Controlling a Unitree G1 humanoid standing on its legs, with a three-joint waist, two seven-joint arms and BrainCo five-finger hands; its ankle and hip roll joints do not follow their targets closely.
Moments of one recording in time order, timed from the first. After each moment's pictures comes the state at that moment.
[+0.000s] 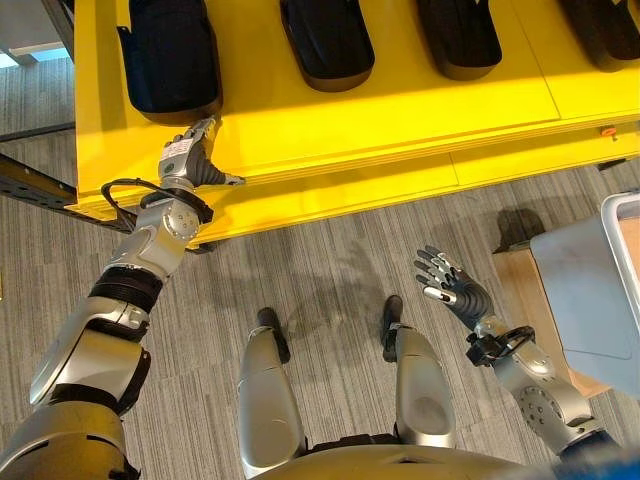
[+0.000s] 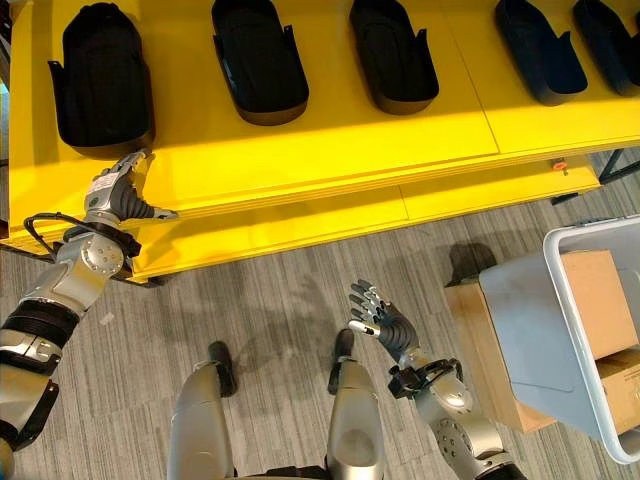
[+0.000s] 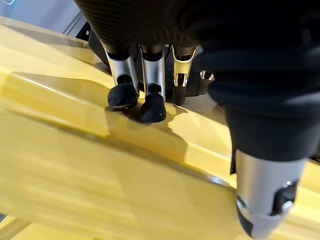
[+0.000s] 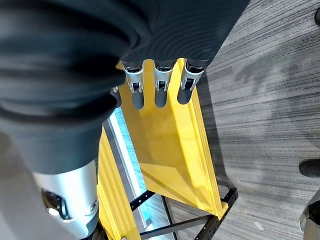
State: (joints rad) left arm -0.71 0.77 -0.37 0.65 0.34 -0.06 0.31; right arm 0.10 -0.53 0.33 -0.01 0.76 -0.08 0.17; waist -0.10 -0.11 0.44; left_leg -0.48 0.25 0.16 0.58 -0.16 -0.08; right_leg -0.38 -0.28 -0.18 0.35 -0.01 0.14
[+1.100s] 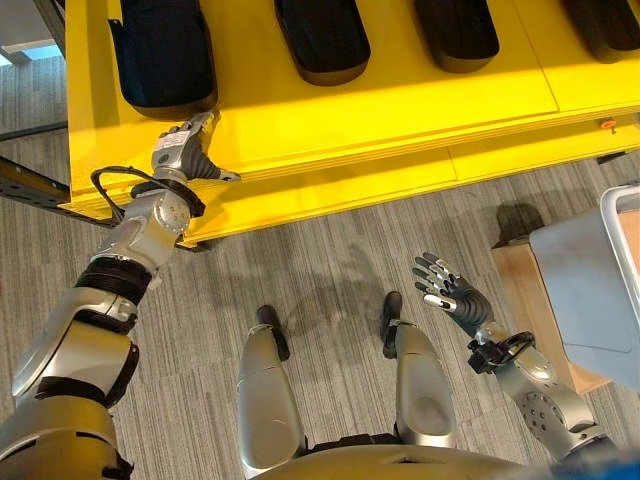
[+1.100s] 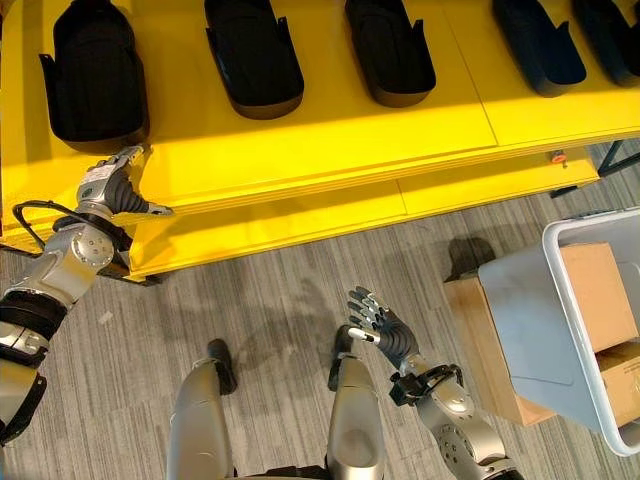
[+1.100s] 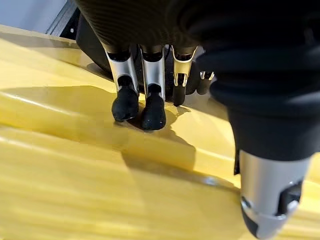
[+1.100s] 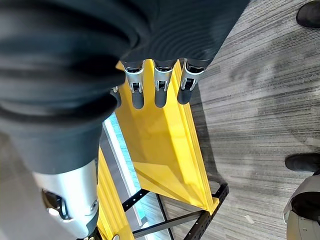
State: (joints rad) left arm -0.77 0.84 -0.44 0.67 0.33 -0.08 0.27; right arm 0.13 -0.53 0.32 -0.01 0.76 -0.07 0.19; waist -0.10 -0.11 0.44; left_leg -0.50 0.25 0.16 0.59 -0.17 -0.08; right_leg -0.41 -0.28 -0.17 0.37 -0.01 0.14
